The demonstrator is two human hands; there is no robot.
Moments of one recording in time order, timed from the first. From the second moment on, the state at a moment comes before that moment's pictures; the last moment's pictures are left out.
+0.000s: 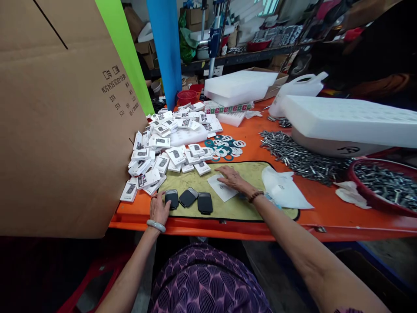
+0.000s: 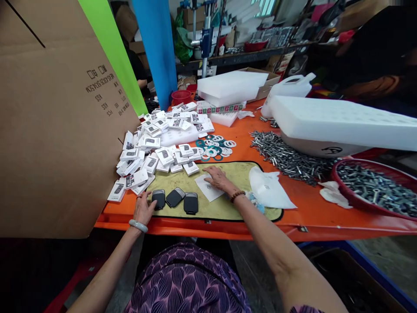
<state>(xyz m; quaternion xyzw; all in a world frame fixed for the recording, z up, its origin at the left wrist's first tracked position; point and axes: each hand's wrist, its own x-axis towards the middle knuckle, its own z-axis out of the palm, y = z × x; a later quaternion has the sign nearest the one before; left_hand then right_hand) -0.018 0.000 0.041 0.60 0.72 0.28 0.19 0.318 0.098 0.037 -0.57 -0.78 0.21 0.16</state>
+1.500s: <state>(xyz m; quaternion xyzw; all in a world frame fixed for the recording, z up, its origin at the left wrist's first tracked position) -0.084 -0.043 0.099 0.76 0.59 0.00 0.28 0.105 0.084 0.058 -0.47 -0.84 0.27 -0.01</state>
